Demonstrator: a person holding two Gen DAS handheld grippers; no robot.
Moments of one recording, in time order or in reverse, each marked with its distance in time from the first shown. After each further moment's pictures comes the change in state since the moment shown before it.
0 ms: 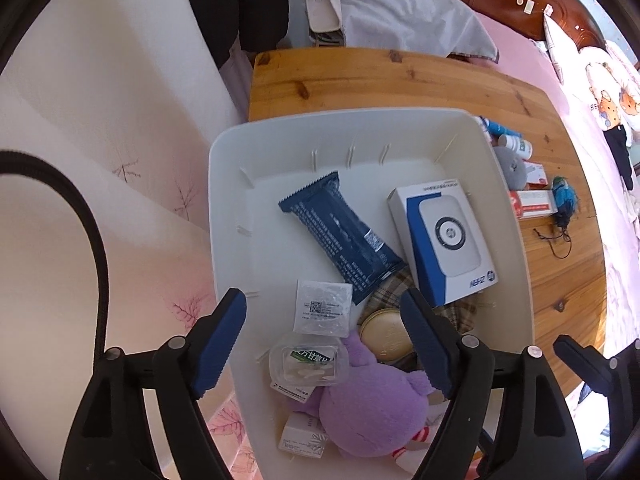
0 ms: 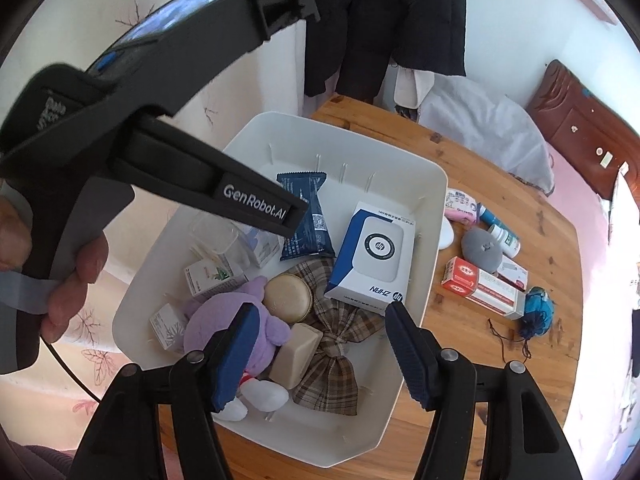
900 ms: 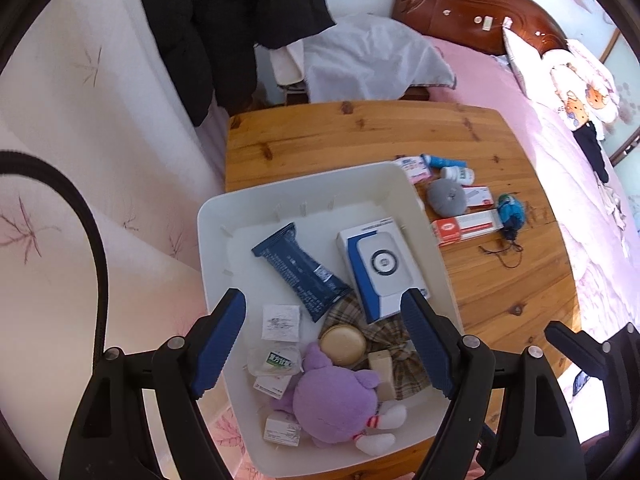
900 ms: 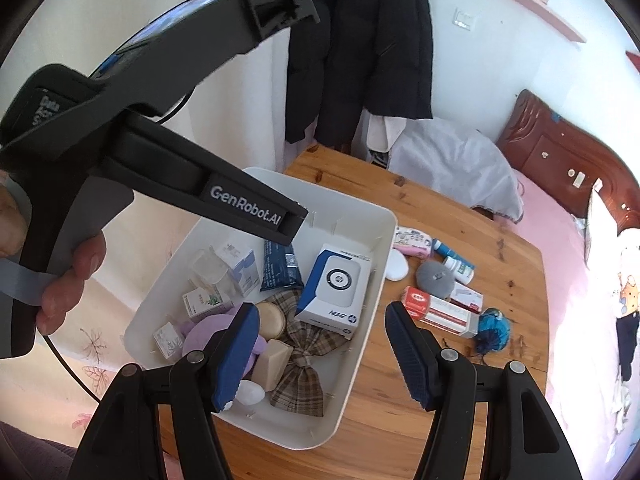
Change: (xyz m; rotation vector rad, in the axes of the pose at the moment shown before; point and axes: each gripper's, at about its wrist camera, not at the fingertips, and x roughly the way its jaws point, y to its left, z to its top) left arm -0.071 -0.036 0.005 0.075 -0.121 -0.058; right arm -0.066 -0.023 -0.003 0.013 -0.148 -0.056
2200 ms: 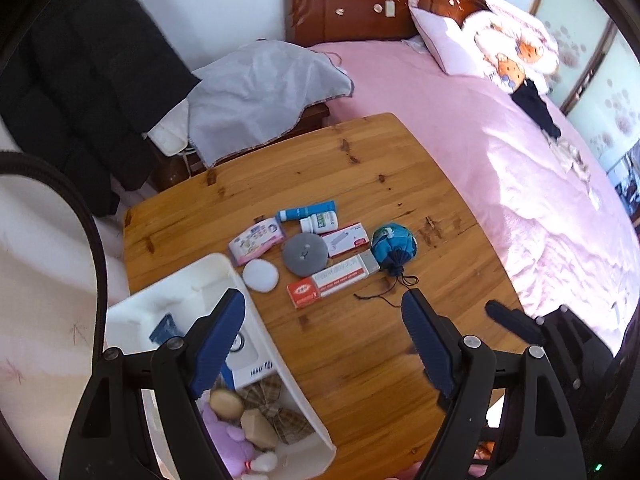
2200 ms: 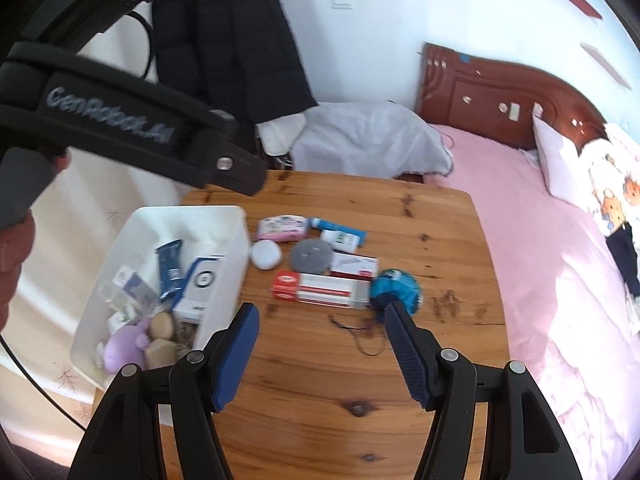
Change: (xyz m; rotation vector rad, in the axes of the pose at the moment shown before) left arm -0.010 -0.189 0.074 0.250 -0.016 -0.082; right arm -0.006 -0.186 -0.061 0.291 -0.048 -0.052
